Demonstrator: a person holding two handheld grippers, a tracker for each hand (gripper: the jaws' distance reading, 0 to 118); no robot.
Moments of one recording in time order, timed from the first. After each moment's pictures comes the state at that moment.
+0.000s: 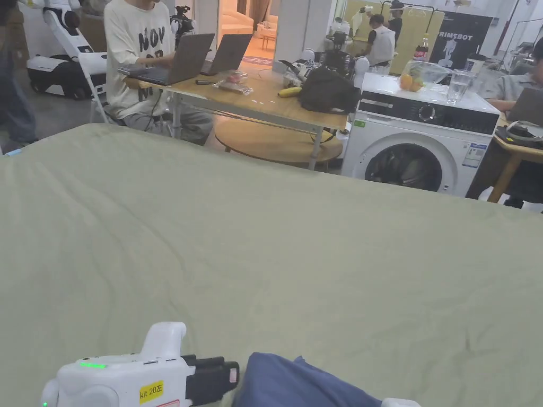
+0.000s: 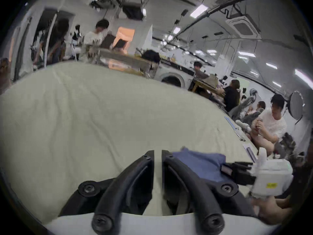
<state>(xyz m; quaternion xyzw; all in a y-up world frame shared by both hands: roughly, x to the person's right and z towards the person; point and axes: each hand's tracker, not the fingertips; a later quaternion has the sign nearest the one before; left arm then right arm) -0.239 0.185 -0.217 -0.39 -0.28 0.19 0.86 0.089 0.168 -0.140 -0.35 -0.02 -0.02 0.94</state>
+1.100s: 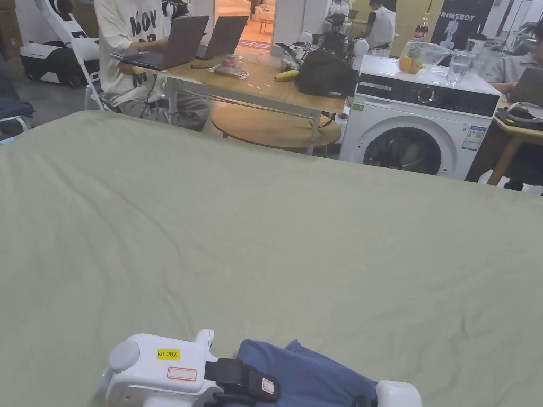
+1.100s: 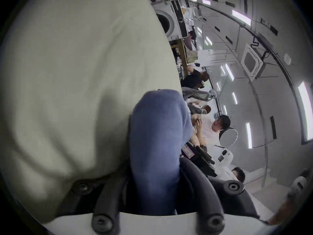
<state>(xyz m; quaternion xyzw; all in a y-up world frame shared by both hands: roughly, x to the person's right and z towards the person) -0.210 0.123 -0.263 -0.52 -0.40 0.40 0.63 0.089 0.169 -0.137 -0.34 -0.01 -0.03 0.94</state>
